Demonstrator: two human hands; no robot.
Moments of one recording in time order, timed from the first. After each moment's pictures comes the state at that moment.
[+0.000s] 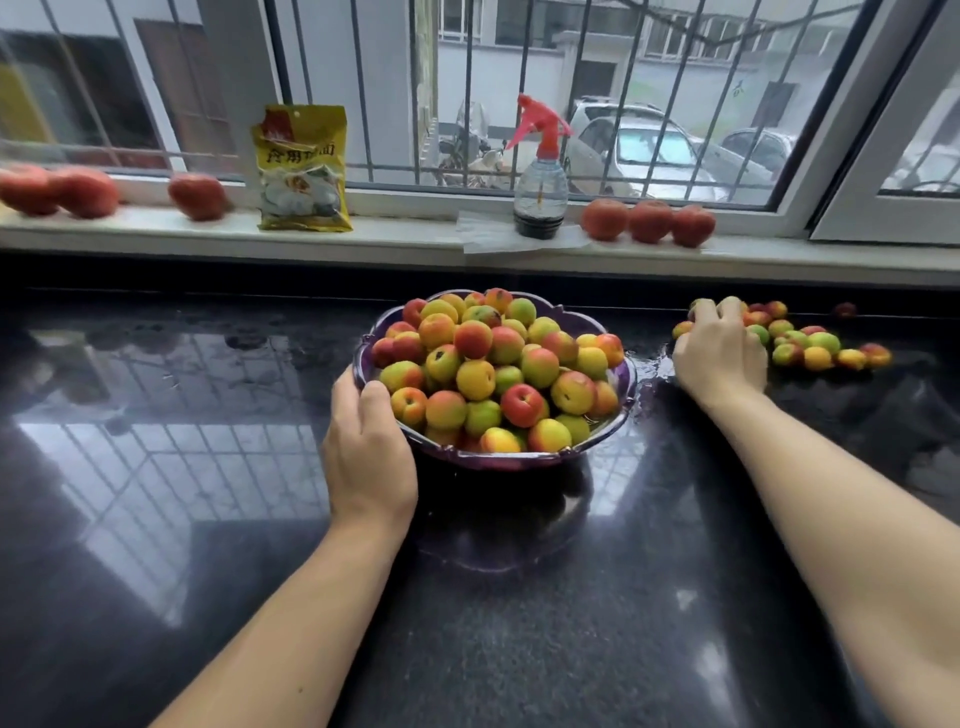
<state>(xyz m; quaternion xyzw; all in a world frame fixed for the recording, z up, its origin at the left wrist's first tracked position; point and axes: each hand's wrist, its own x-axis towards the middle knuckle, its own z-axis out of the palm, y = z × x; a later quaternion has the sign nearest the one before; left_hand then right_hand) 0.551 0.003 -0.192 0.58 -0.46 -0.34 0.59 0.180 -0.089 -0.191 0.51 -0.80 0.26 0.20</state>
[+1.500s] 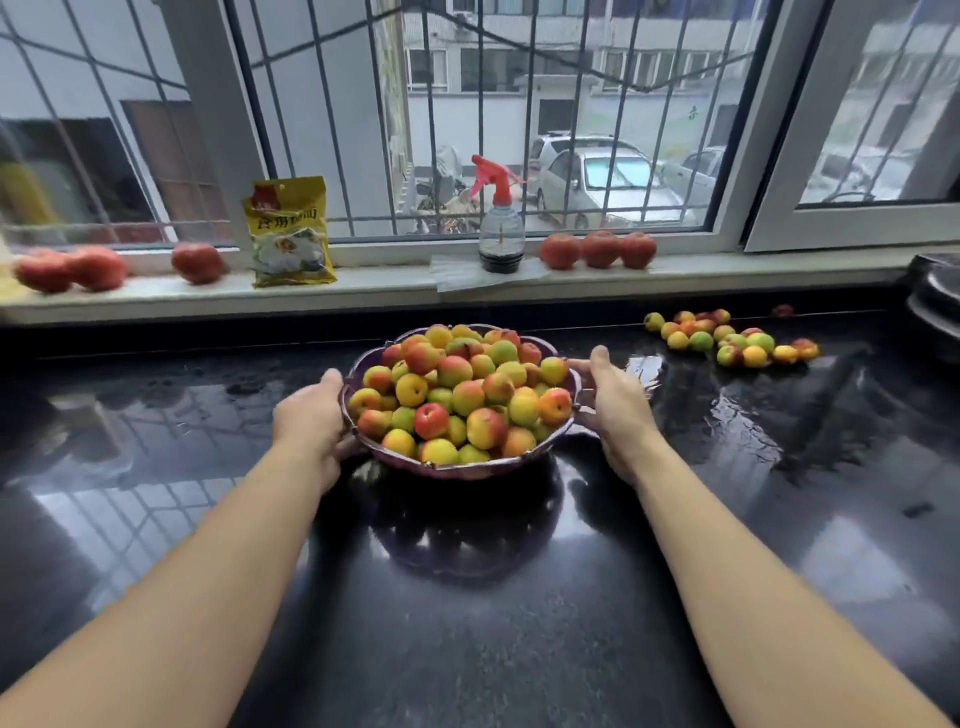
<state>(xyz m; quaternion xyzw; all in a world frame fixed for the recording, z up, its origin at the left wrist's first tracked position) 0.586 -0.050 -0.152 0.57 -0.31 -0.51 0.57 0.292 -0.014 -0.180 0.38 -0.55 0.63 -0.39</state>
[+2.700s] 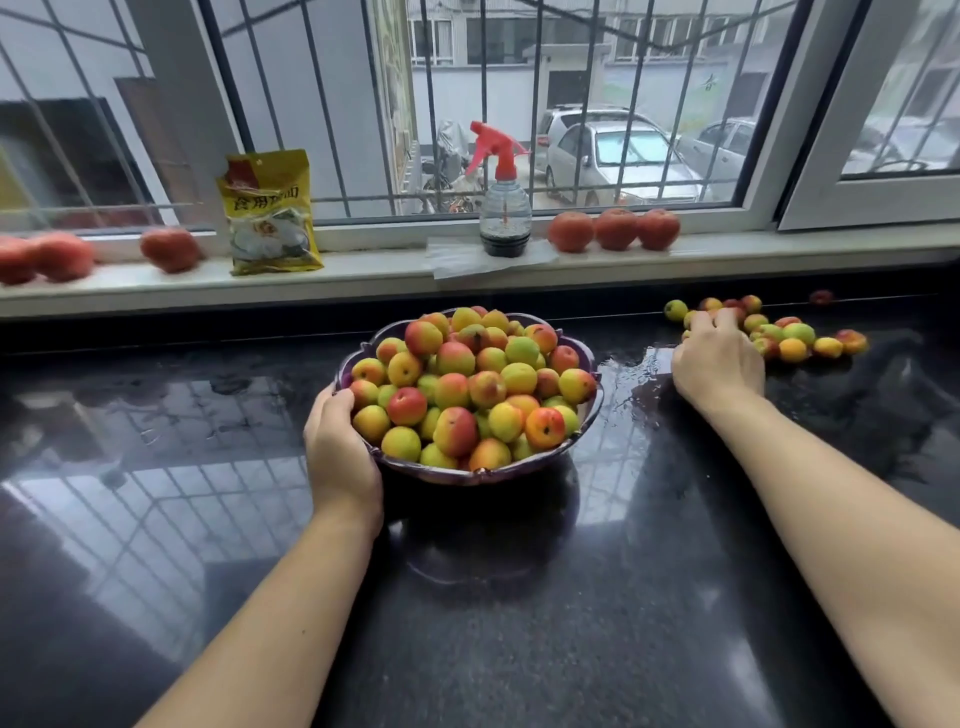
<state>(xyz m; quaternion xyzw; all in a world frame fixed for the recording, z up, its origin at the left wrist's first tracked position) 0.545 -0.058 -0.202 0.40 -0.35 -0.49 0.69 0.152 -0.081 -0.192 0.49 -0.83 0.23 0.16</state>
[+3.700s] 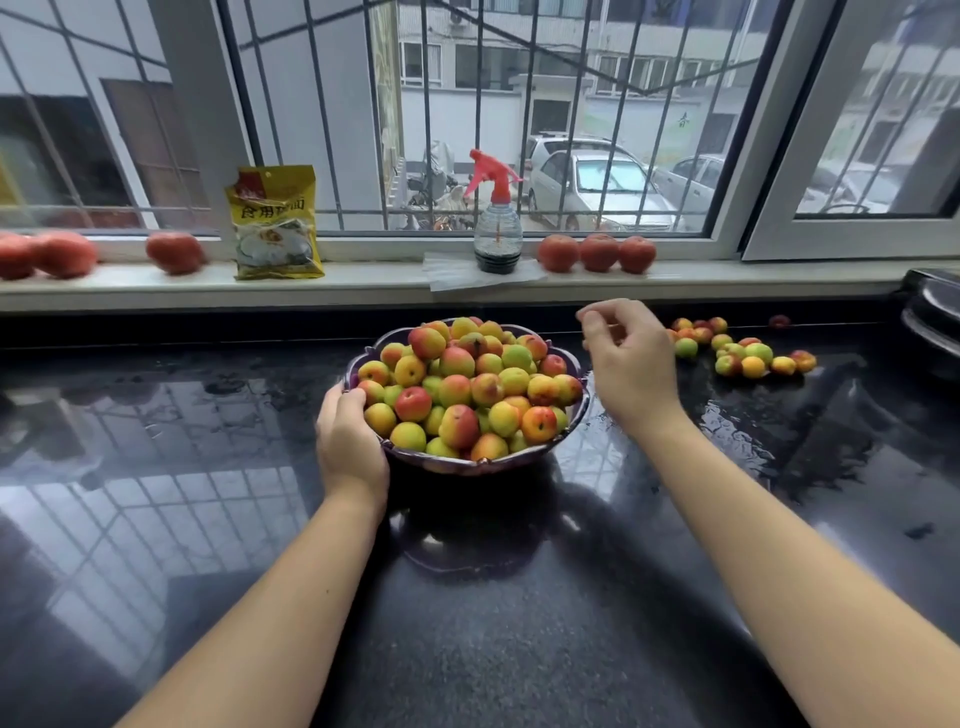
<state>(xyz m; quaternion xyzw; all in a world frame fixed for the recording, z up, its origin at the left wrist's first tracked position) 0.545 -0.041 -0.187 0.46 -0.35 -0.48 0.66 0.289 -0.017 -0.127 0.55 -0.58 0.59 0.01</state>
